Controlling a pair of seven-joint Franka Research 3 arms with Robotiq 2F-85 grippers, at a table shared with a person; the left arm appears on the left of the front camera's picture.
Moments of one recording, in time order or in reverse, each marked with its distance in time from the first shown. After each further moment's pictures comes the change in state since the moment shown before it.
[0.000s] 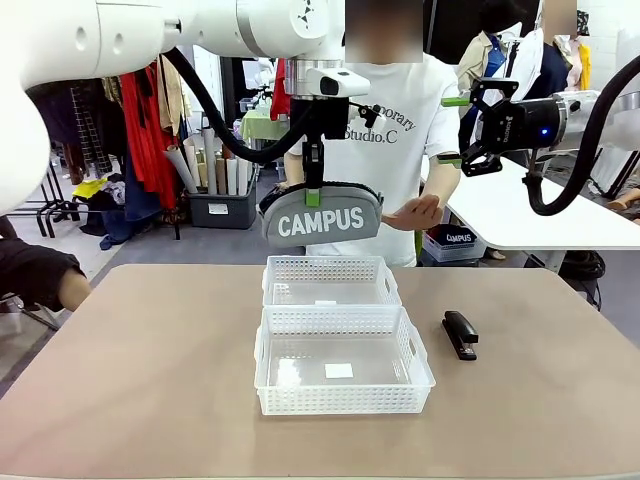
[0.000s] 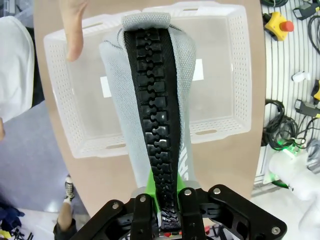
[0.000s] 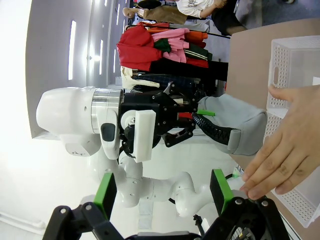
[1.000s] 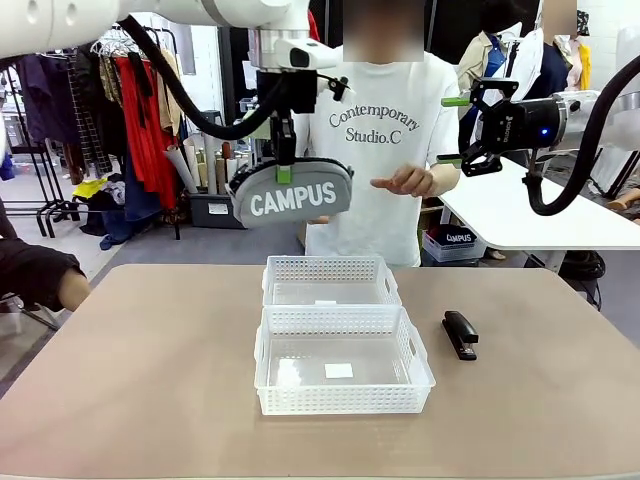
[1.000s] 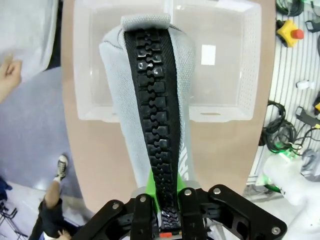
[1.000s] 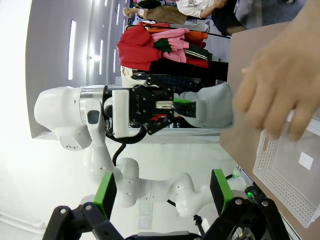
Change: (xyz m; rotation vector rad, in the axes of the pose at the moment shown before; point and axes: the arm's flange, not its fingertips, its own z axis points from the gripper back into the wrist) left arm -0.044 0.000 0.034 0.051 0.003 0.139; right arm 0.000 0.000 0.000 0.000 0.000 0.000
